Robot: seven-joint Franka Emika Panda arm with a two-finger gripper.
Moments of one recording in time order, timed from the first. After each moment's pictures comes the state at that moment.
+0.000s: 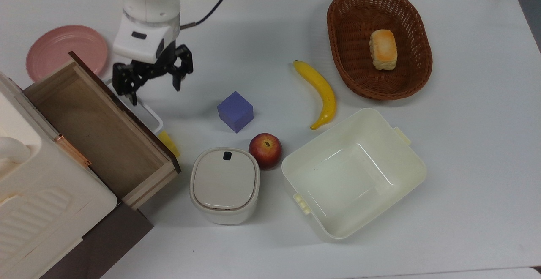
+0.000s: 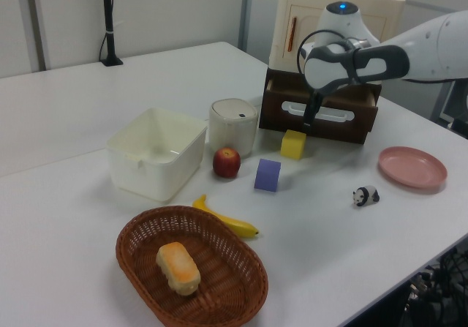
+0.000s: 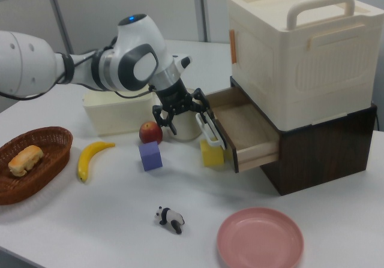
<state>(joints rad) -0.11 0.23 -0.04 -1.78 -0.20 2.25 -0.64</state>
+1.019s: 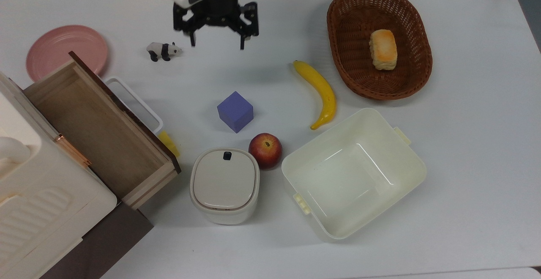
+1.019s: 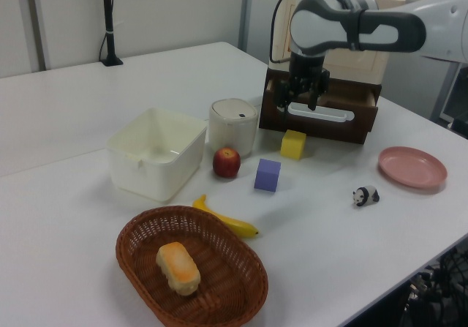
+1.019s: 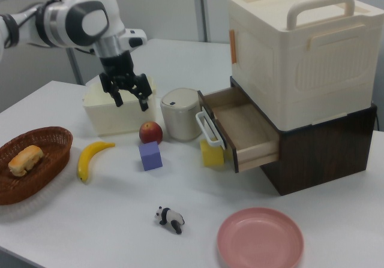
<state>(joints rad) 0.04 0.10 -0.01 -1.69 -0.09 1.83 0.07</state>
